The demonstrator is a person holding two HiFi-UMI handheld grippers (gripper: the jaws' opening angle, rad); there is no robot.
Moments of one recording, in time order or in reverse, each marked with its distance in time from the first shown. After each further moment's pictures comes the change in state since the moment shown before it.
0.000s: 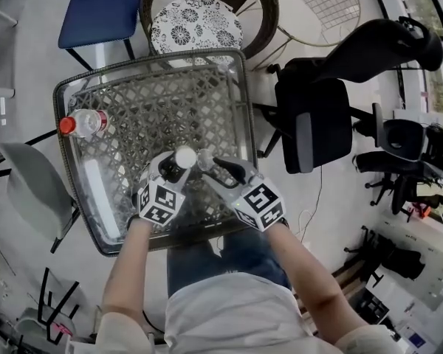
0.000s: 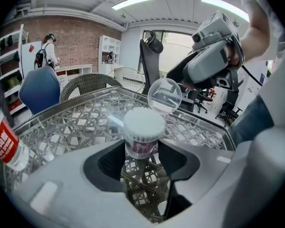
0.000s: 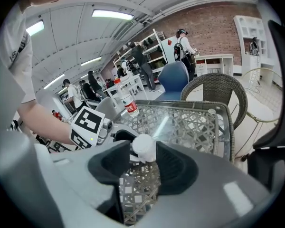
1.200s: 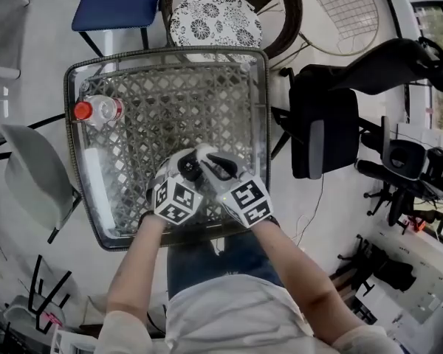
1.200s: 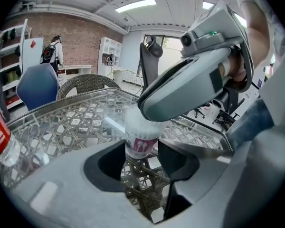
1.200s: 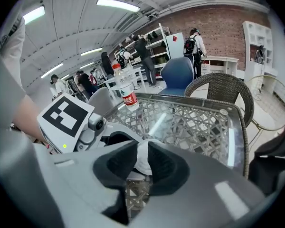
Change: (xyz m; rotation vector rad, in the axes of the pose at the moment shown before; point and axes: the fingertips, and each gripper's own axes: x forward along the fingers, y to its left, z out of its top) left arm 0.008 -0.011 0.004 -0.023 -0.047 -0.036; right arm 0.062 0.010 -0.004 -0.072 0.054 -0.051
